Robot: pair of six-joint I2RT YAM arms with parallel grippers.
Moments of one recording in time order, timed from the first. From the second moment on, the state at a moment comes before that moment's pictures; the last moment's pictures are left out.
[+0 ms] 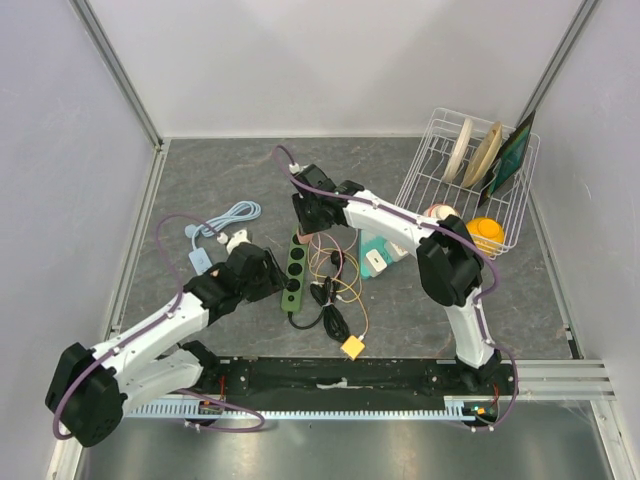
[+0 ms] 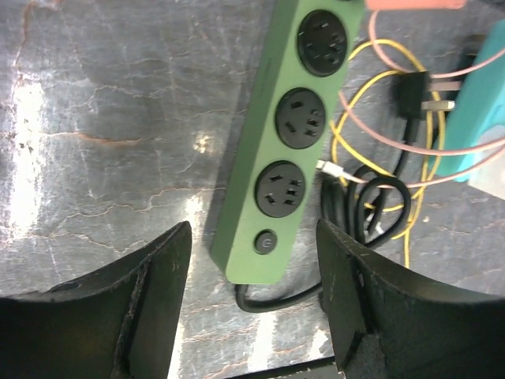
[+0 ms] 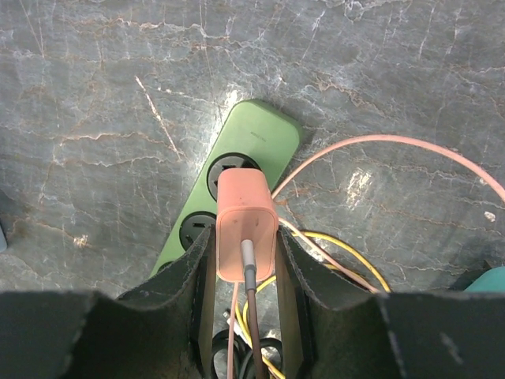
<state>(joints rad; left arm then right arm) -0.65 0.96 0.55 -0.42 -0.21 -0.92 0.79 2.09 1.76 -0.59 0.07 0.43</state>
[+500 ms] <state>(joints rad) -0.58 1.14 0.41 -0.16 0.07 -0.94 0.83 2.15 1.88 -0.72 0.18 0.48</state>
